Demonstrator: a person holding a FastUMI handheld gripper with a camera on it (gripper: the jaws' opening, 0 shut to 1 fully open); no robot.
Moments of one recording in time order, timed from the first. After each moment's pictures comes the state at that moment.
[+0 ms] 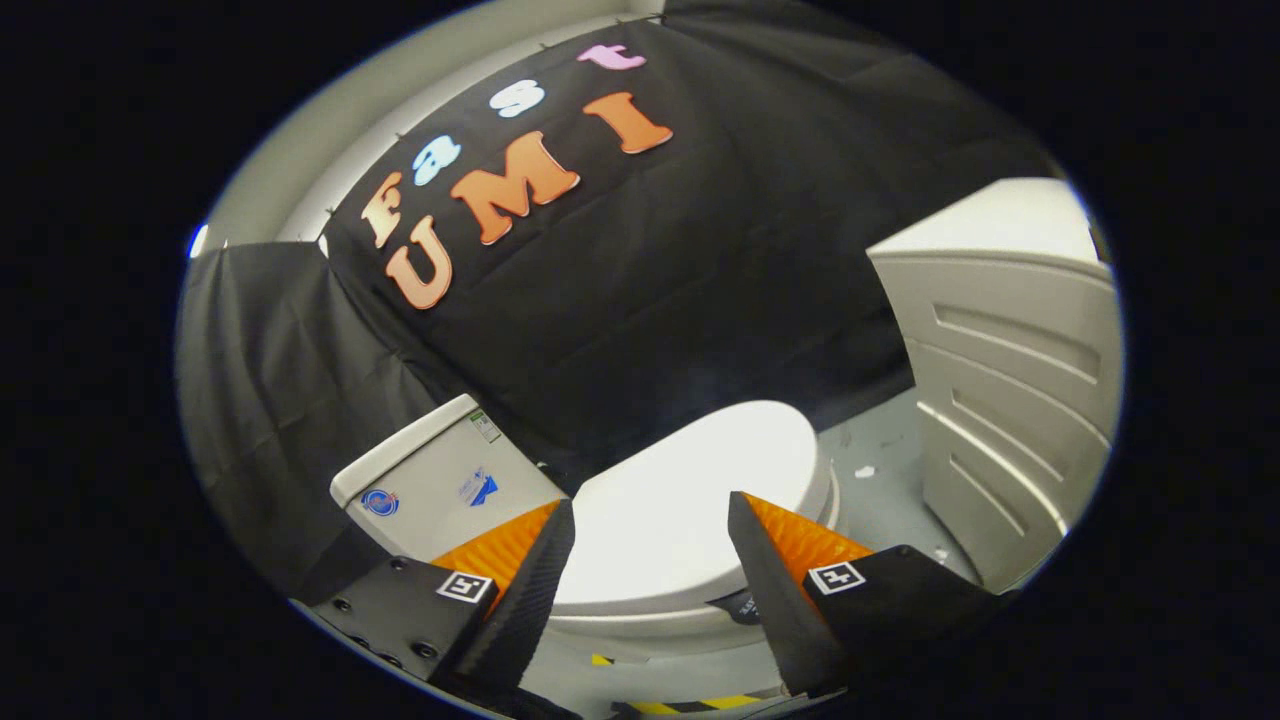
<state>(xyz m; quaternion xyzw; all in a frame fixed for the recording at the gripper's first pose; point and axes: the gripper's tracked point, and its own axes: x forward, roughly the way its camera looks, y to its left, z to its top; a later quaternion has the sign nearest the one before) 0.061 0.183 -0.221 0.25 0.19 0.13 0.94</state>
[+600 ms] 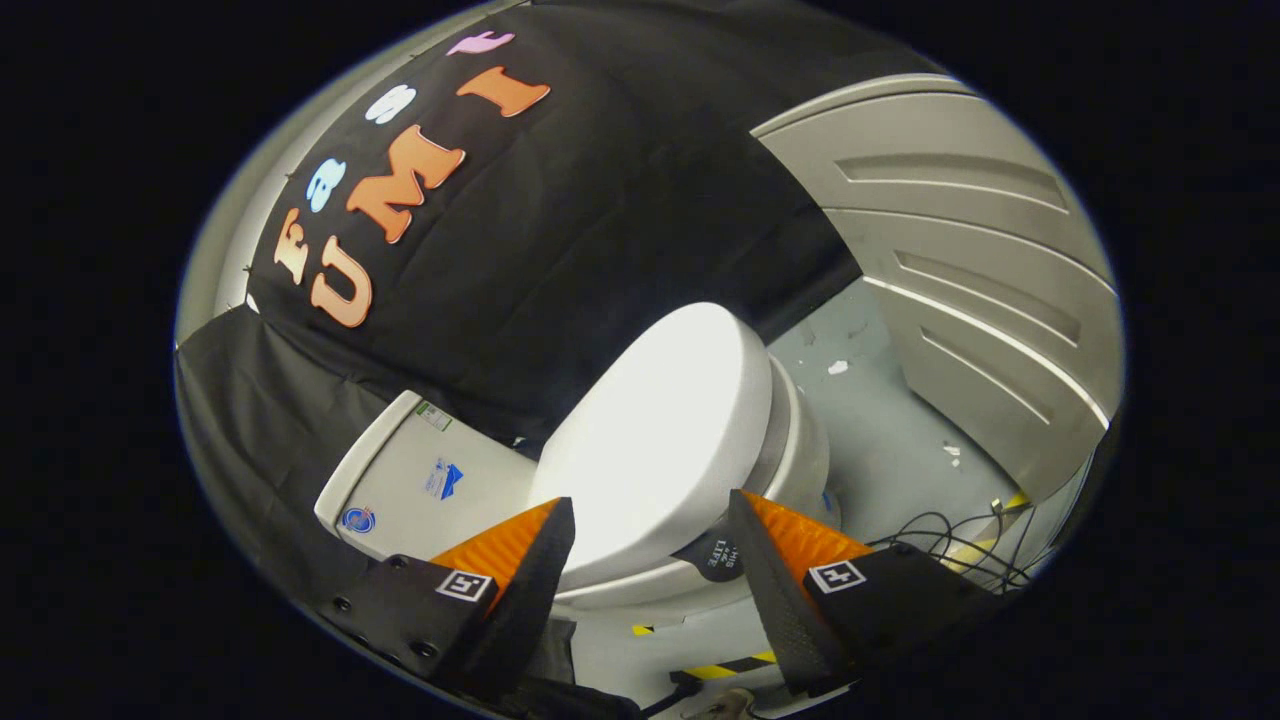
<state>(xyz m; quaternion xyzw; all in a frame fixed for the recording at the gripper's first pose) 0.060 0.166 -0.297 0.33 0.30 0.08 0.89</state>
